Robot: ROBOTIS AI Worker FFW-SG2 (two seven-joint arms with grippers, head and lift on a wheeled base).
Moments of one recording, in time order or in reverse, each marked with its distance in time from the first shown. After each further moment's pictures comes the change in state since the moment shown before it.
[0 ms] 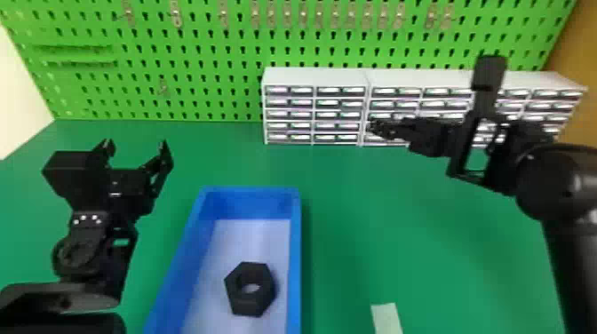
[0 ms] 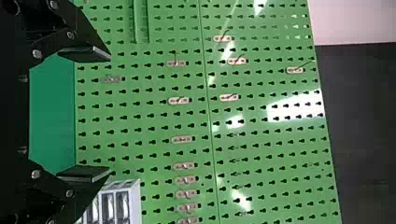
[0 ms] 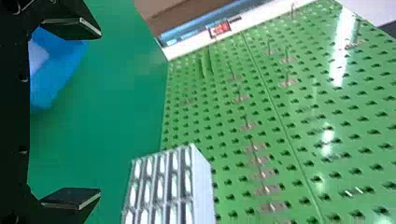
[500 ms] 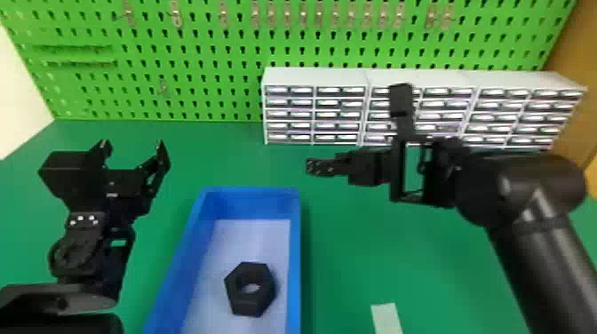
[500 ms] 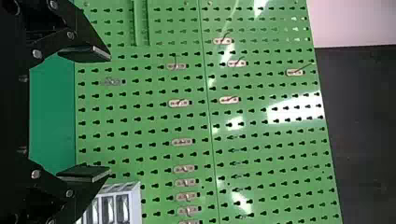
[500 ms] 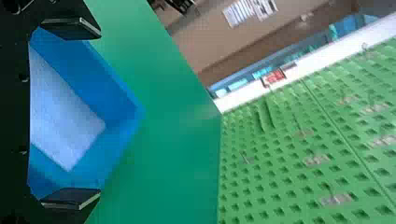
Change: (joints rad) left arm 0.002 0.000 0.009 0.000 0.001 -0.003 0.000; right arm -0.042 -0.011 0.236 0.081 -0.112 0.093 0.001
